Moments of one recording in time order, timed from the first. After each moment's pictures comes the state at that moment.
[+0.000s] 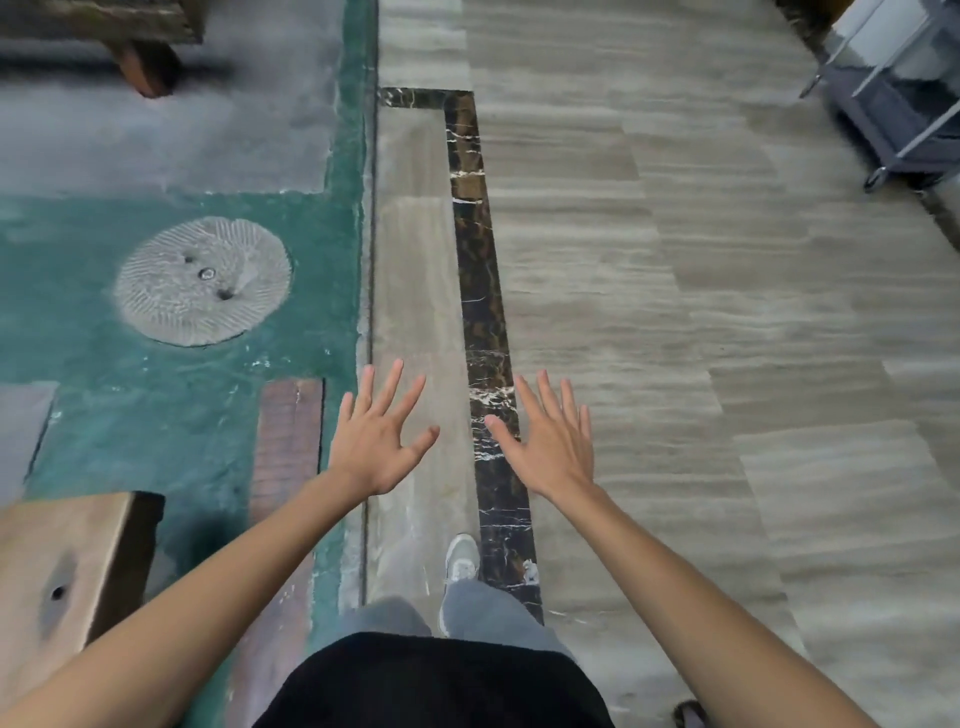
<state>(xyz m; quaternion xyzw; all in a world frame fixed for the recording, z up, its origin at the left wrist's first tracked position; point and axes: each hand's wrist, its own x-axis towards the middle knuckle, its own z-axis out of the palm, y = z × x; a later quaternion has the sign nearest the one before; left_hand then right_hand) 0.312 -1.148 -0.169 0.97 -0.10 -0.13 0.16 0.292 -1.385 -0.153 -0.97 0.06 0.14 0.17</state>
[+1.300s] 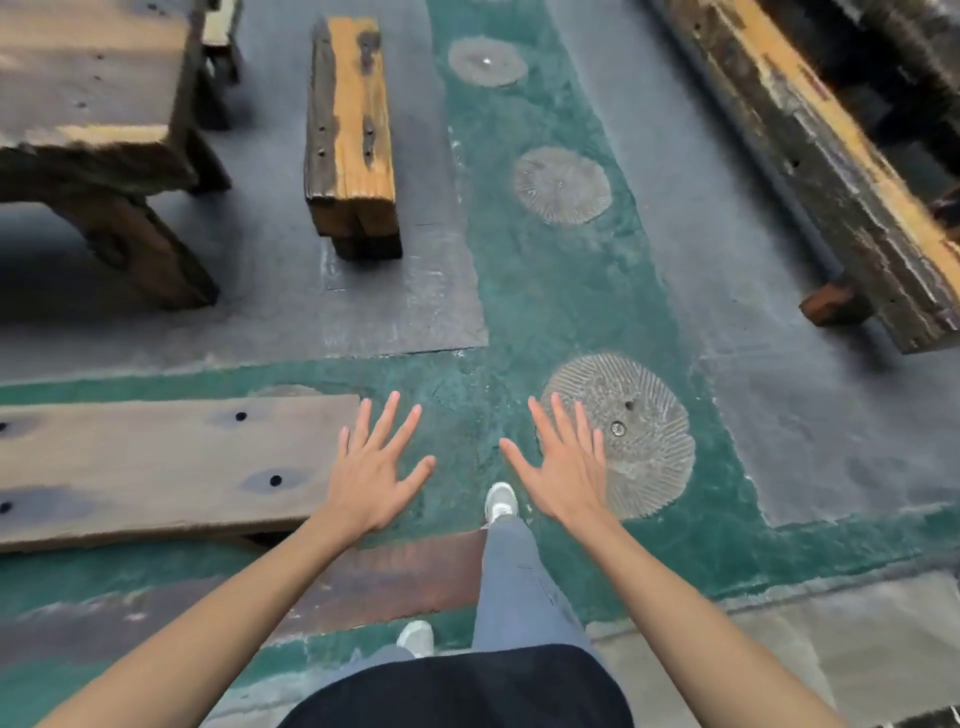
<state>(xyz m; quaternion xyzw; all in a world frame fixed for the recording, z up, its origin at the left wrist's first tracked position) 0.441 -0.671 -0.175 0.76 0.61 0.03 0.23 0.698 -0.697 -0.152 -0.77 -0.61 0.19 0.03</state>
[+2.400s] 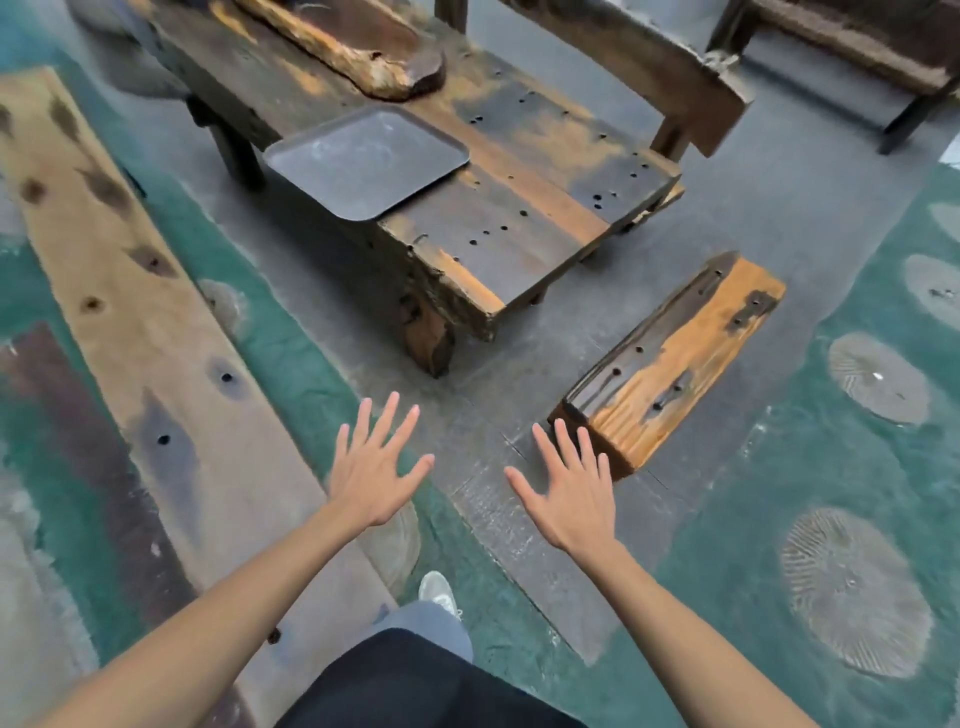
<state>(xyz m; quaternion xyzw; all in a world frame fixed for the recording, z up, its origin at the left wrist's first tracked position) 0.220 -0.295 -0.156 0.39 0.90 0.10 0.14 0.420 -0.114 -0.133 -0.39 -0.91 0.15 -0.03</state>
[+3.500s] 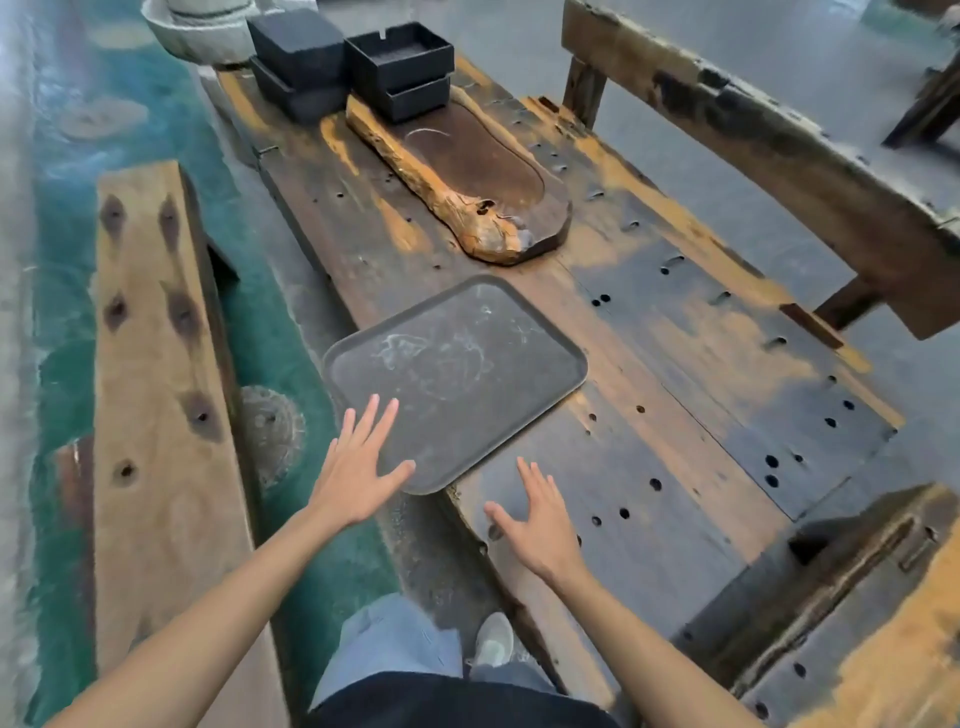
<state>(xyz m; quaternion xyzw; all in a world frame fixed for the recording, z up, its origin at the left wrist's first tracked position) -0.314 -0.050 -0.135 0.26 0.92 0.23 0.18 -0.137 0.160 -0.150 -0.30 -0.85 0.42 -0.09</state>
